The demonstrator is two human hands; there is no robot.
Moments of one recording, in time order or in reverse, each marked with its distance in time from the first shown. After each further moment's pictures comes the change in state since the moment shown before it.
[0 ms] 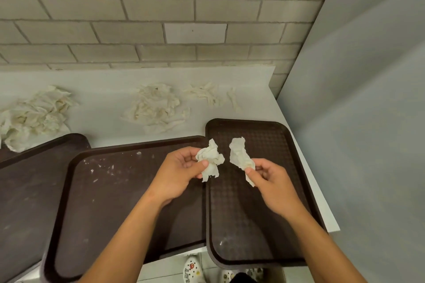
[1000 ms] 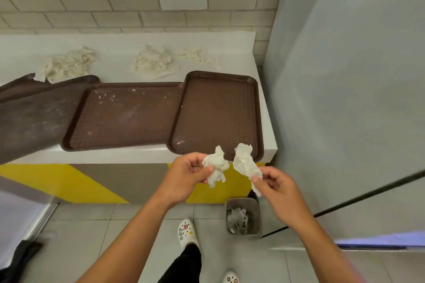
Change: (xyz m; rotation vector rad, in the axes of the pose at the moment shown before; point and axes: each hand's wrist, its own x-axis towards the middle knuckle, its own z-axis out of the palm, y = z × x) left_hand -0.220 -0.067 0.211 0.086 0.094 -0.056; right_hand -0.241 0.105 -0.145 0.166 -0.144 -0.009
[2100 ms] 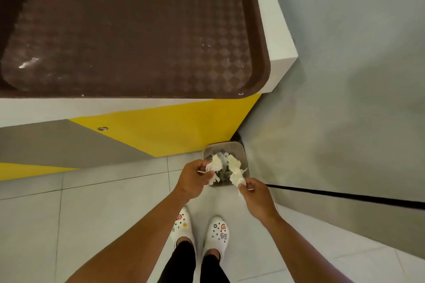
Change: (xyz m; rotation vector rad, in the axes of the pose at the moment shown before) left_hand 0.113 -0.418 0.077 0.219 -0.035 -0.470; right_hand 0.027 0.403 0.010 -0.259 0.203 0.658
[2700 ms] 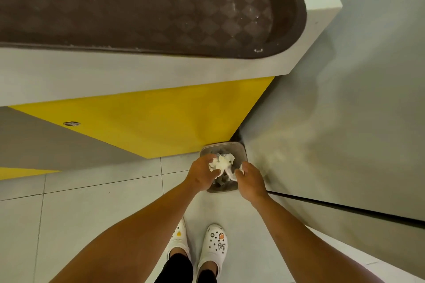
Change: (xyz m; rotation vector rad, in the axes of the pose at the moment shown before) left_hand 0.102 -0.054 0.043 0.486 -0.097 0.034; right_hand 0.108 0.020 0.036 -0.203 -0.022 0.032
